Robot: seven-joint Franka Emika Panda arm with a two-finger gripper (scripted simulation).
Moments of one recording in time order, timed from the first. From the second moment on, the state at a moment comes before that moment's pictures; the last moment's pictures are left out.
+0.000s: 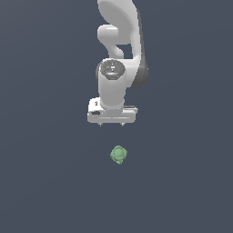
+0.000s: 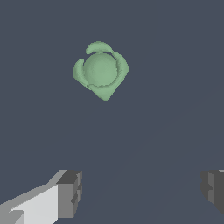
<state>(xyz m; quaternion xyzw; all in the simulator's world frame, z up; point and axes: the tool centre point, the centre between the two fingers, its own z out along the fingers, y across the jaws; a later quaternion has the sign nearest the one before) -0.013 -0.023 0.152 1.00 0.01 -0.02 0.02</state>
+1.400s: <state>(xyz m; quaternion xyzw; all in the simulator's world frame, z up) 0.005 0.000 0.147 1.00 0.01 -0.02 0.02</state>
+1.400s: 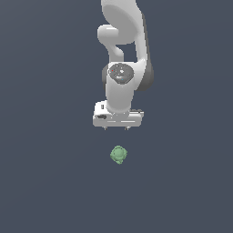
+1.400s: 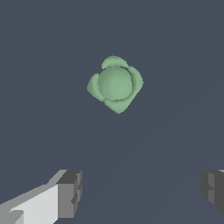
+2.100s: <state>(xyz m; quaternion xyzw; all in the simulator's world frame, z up) 0.052 0.005 0.118 0.99 -0.16 -0.01 0.01</state>
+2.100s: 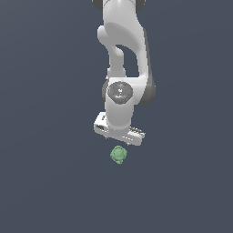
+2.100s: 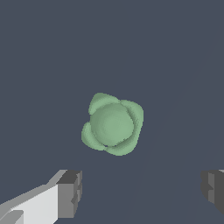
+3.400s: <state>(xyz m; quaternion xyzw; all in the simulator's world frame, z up) 0.087 0.011 0.077 0.95 -0.30 0.00 0.00</state>
